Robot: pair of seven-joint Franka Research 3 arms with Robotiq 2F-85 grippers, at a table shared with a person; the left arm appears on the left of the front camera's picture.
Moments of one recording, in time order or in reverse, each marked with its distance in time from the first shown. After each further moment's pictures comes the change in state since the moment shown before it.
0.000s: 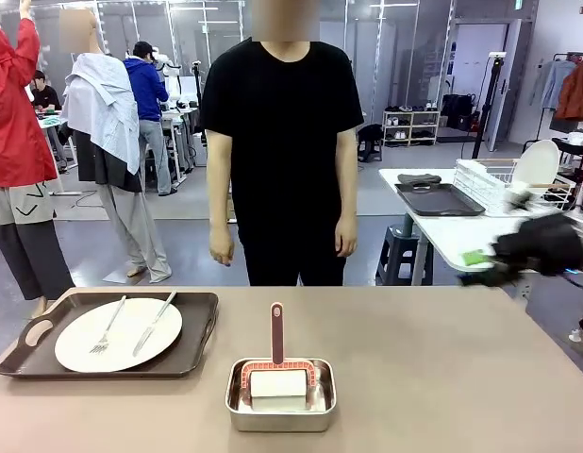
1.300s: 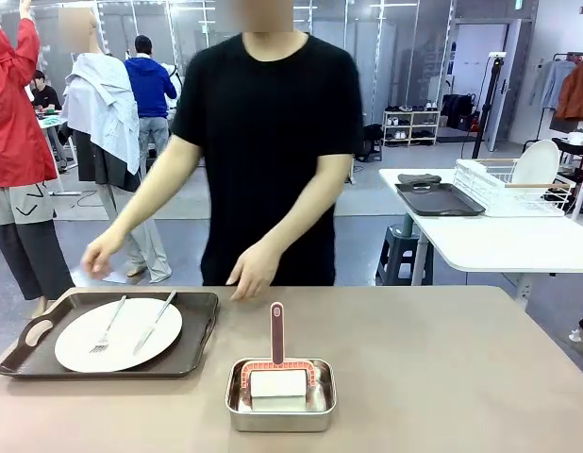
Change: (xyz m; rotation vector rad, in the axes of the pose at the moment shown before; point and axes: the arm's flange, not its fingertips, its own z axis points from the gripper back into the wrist) left arm 0.000 0.000 0.001 0.000 -0.001 0.000; right arm -0.196 0.007 0.183 -0.151 -0.570 -0.391
